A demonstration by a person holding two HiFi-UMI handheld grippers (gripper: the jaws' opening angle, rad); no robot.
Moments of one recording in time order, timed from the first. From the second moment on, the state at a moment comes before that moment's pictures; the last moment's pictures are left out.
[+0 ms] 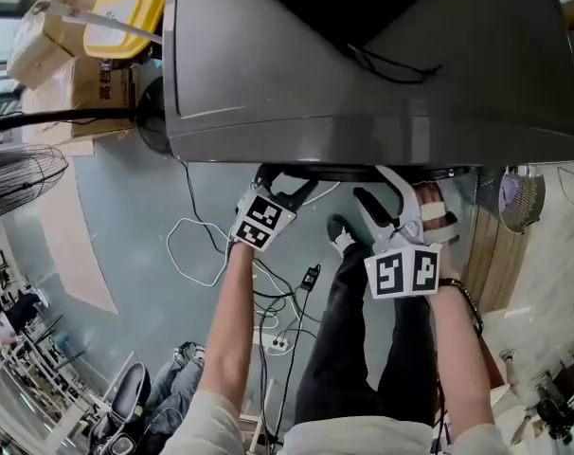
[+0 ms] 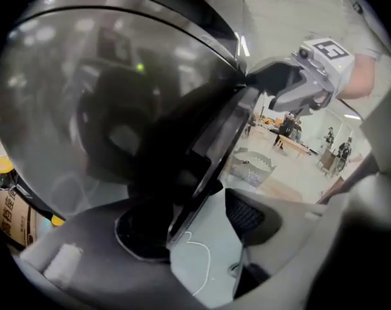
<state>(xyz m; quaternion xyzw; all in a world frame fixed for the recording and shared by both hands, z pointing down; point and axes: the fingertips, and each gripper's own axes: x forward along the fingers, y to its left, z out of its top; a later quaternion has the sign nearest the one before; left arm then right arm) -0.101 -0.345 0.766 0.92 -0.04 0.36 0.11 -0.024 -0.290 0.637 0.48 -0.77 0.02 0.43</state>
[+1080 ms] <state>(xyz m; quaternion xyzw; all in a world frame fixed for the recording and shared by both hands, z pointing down) -0.135 -0.262 0.773 0.91 -0.13 0.32 0.21 -0.040 -0.230 0.633 0.45 -0.78 0.04 0.44</state>
